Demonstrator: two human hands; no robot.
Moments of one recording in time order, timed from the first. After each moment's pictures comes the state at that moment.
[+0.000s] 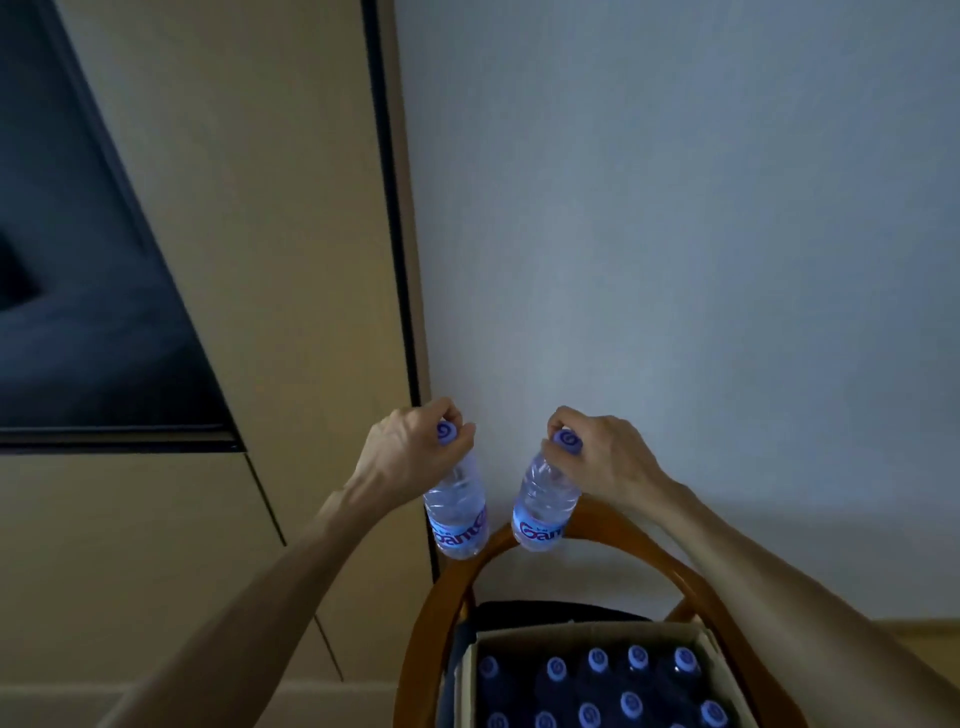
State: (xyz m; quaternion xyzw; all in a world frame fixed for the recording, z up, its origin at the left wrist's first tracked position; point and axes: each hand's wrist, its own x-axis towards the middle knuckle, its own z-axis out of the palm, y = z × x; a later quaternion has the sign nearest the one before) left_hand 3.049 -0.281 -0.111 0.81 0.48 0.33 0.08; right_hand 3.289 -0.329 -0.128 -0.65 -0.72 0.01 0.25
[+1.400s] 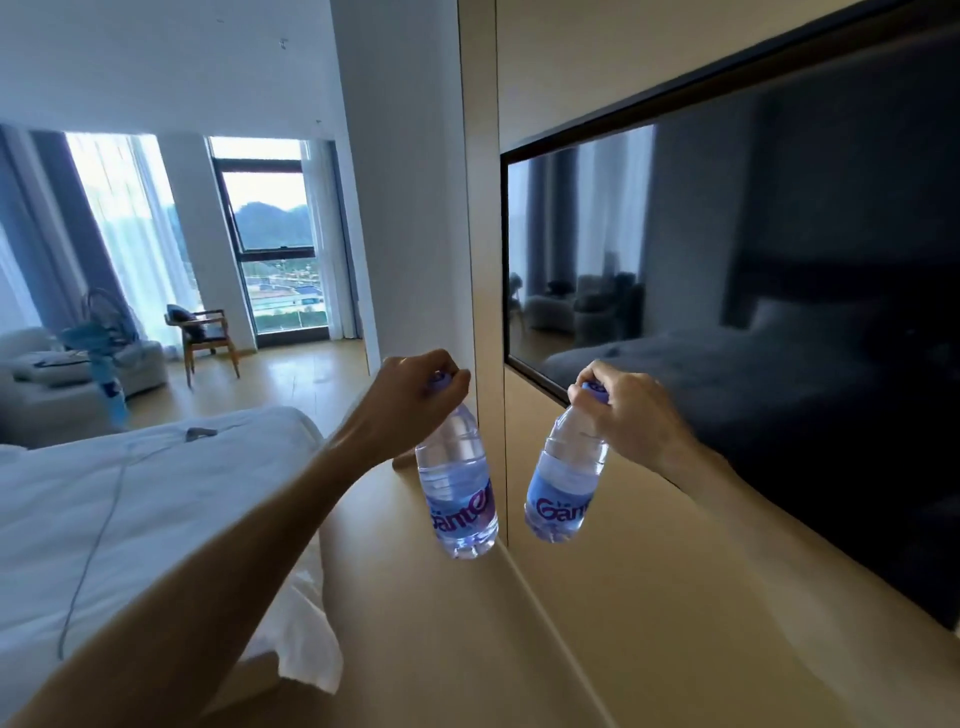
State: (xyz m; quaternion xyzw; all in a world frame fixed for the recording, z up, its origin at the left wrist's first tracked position) left_hand 2.490 -0.477 0.046 0.49 0.78 0.34 -0.20; right_hand 2.630 -0.260 0.015 -0.16 -0.91 0.18 0.33
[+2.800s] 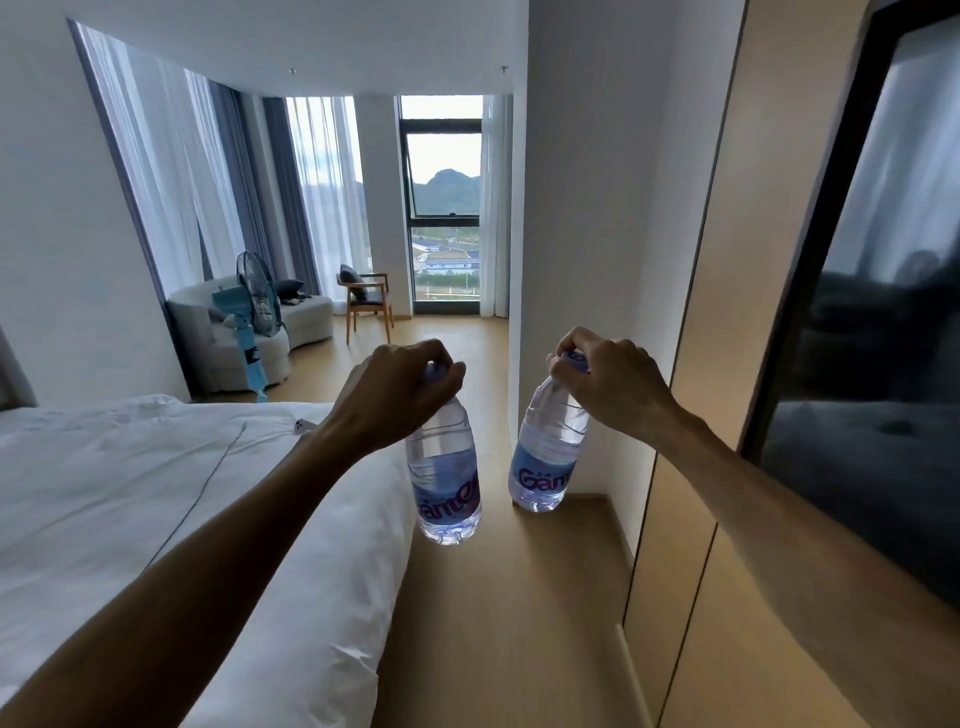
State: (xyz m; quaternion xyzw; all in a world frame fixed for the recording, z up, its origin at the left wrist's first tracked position) left_hand 1.891 -0.336 0.028 0.34 0.86 0.27 -0.26; right_hand 1.932 -0.085 0.029 0.06 -0.94 0.19 0.29
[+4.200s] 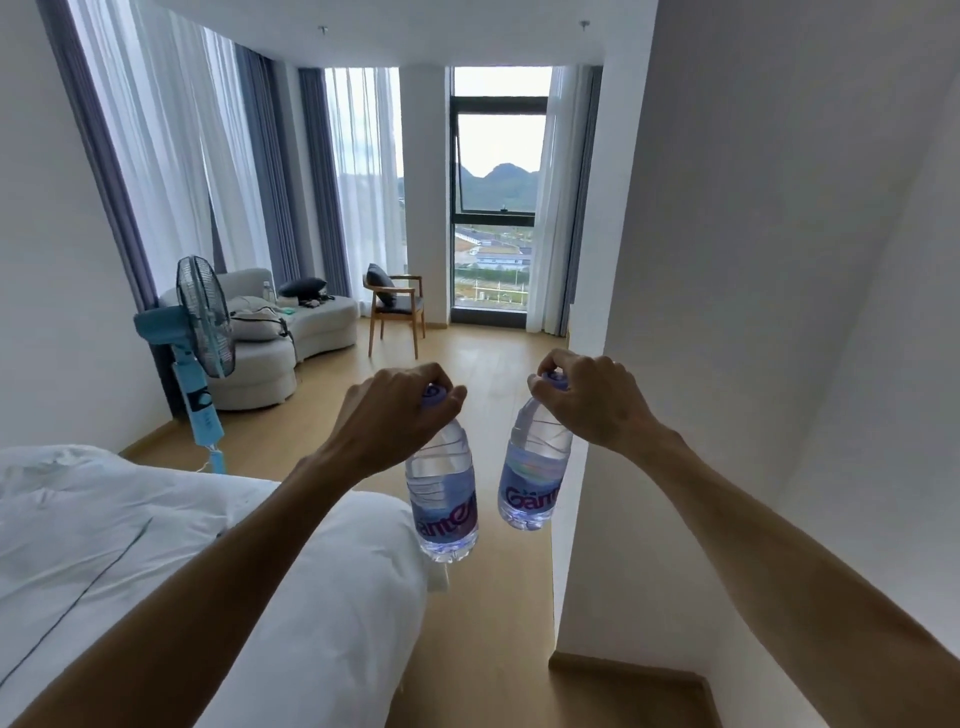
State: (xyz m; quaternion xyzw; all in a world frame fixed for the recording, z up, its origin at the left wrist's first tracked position) left_hand 1.174 -0.215 -0.008 0.24 0.91 0.20 -0.29; right_hand 1.164 0.024 0.001 0.12 -0.94 0.19 0.27
